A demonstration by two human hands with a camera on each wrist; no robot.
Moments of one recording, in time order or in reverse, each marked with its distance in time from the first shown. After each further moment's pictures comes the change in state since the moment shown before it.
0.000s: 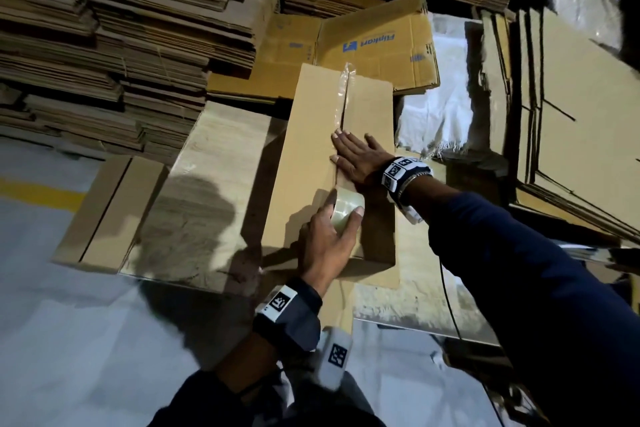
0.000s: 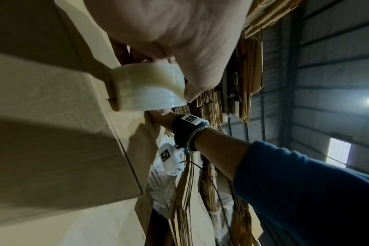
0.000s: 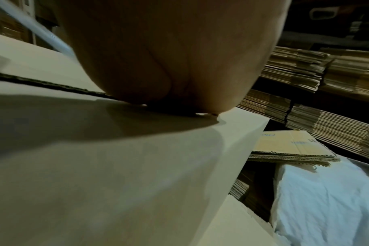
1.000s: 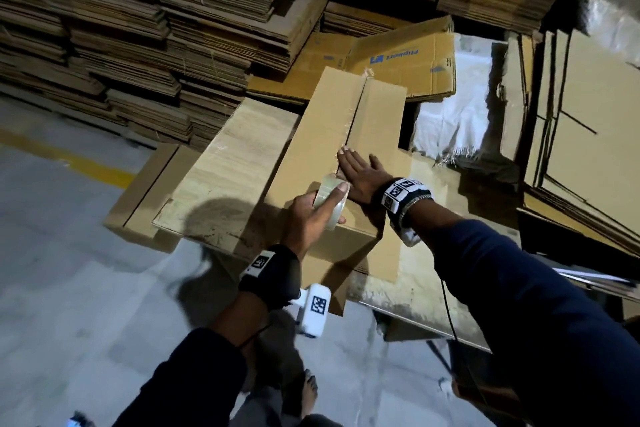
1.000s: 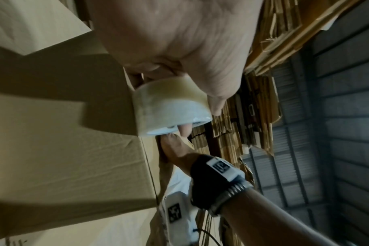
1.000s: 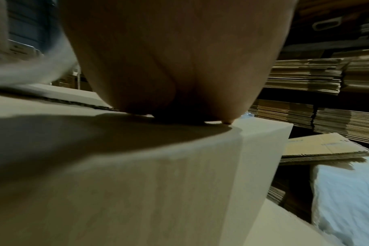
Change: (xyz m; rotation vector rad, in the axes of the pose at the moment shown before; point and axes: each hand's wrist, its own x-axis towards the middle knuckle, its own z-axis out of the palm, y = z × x) left_hand -0.064 0.003 -0.002 -0.309 0.056 -0.033; right_hand -0.085 -0.036 0.046 -0.086 0.056 -0.110
